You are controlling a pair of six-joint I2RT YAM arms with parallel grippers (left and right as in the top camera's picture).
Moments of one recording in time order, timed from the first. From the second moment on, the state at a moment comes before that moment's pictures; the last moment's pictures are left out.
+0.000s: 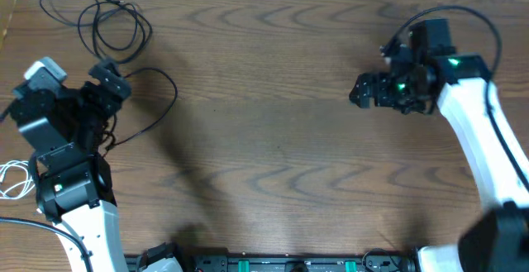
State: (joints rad) left arm 0.42 1.00 0.96 -0.41 0.23 -0.47; right arm 0.10 1.57 1.36 -0.98 -0.33 0.13
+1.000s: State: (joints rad) left arm 0.42 1.17 0.96 -0.52 0.23 -0.47; right arm 0.10 1.18 1.36 -1.12 -0.23 0.11
